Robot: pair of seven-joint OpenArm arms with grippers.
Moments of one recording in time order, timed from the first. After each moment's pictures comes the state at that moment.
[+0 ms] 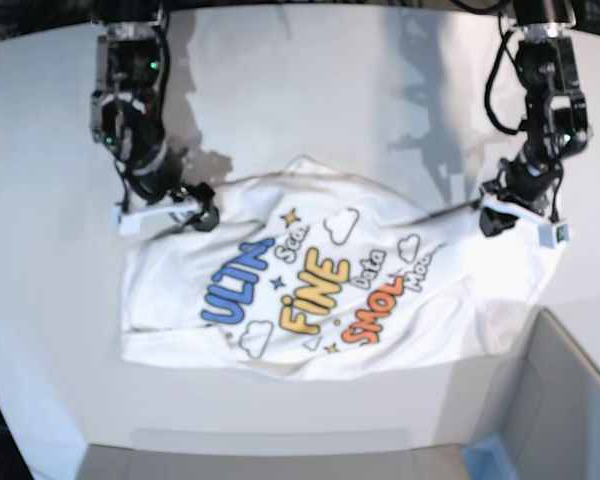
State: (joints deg) left arm 8.2 -20.8 -15.1 99.1 -42.6 2.6 46.6; right arm -4.6 4.9 2.7 93.1 48.2 -15.6 -42.7
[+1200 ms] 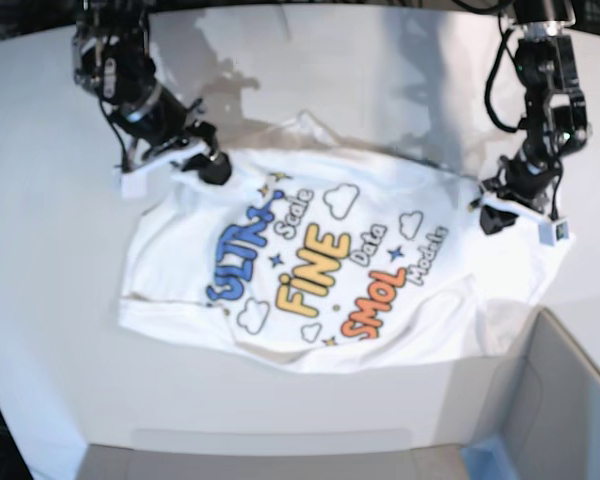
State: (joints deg) left arm 8.5 -20.6 -14.9 99.2 -42.7 3.0 46.6; right arm -18.7 10.6 -0.1 119.6 57.9 -16.4 -47.9
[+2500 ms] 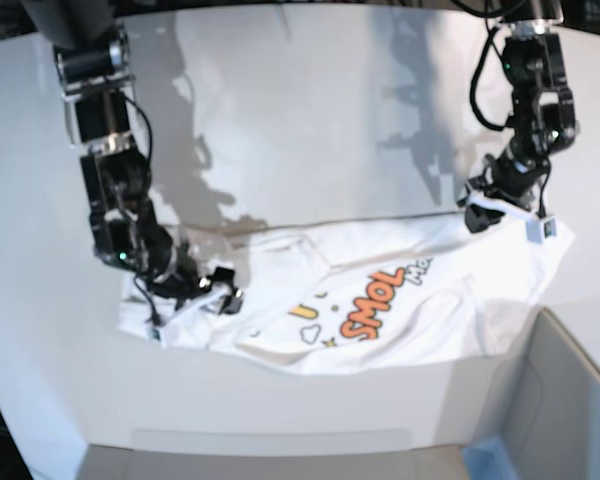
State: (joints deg) left arm 8.6 -17.4 -14.8 99.2 -42.9 3.0 46.6; right arm 19.0 12.6 -13.8 80.3 45.3 -8.4 -48.2
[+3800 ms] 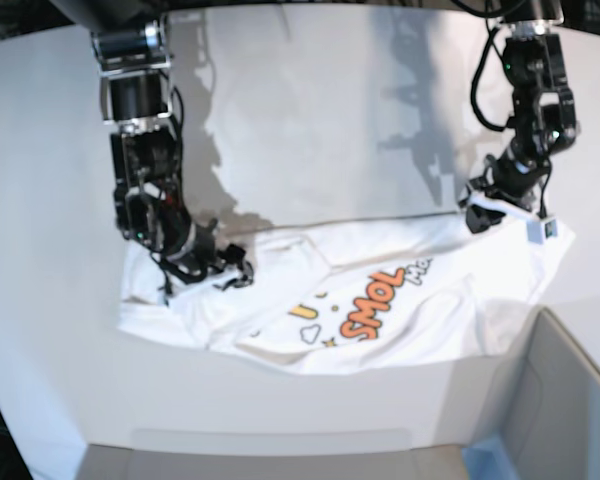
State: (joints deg) left arm 8.3 -17.6 -14.8 99.2 -42.8 3.2 46.8; right arm 17.2 4.3 -4.3 73.1 44.7 -8.5 -47.8
